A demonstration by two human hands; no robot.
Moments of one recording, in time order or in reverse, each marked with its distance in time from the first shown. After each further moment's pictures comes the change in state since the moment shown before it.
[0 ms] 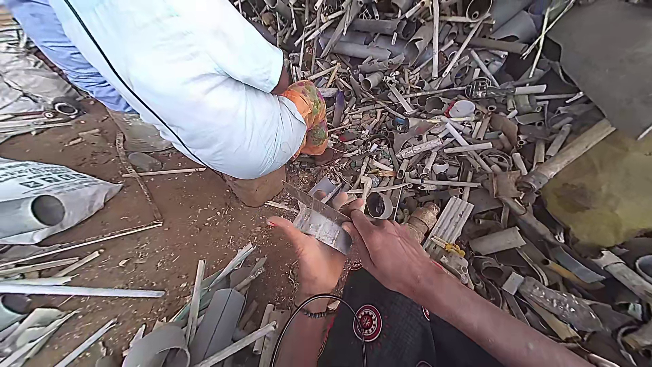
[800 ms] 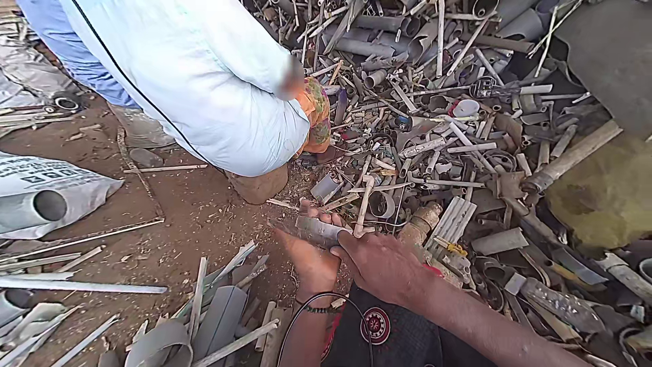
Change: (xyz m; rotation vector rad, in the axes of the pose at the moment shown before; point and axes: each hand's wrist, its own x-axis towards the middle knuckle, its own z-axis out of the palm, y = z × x) left_hand 0.011 0.007 -0.012 -0.170 0.307 0.097; right_hand 0.006 -0.013 0.010 0.008 -0.351 -0.080
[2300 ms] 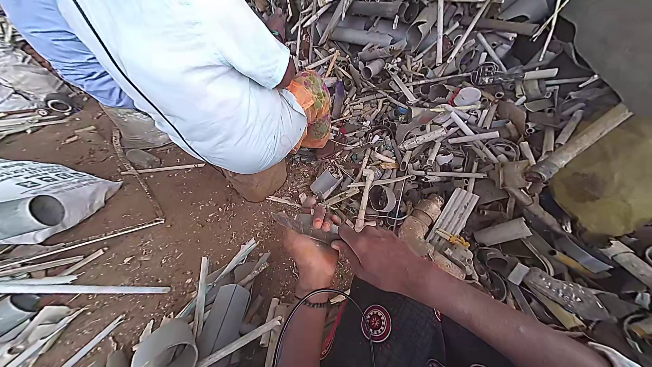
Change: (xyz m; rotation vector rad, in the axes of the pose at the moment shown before) left_hand 0.015 -0.006 -0.020 0.119 -0.073 0.000; right_hand 0.011 0.011 0.002 0.111 -0.135 0.062
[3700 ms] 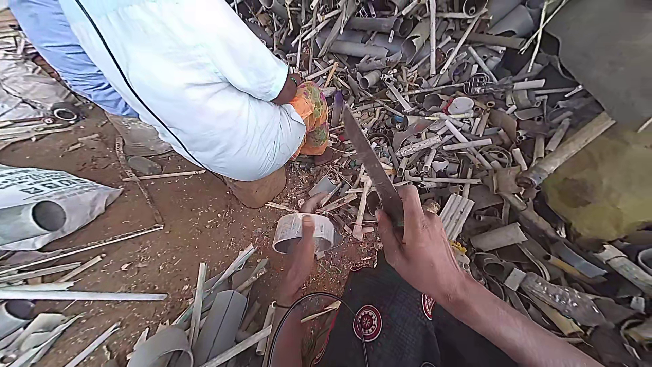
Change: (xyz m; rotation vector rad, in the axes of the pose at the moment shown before) left_hand 0.015 0.025 -0.028 1.104 -0.486 0.323; right_hand -0.036 0.019 -0.005 -0.020 1.031 -0.075
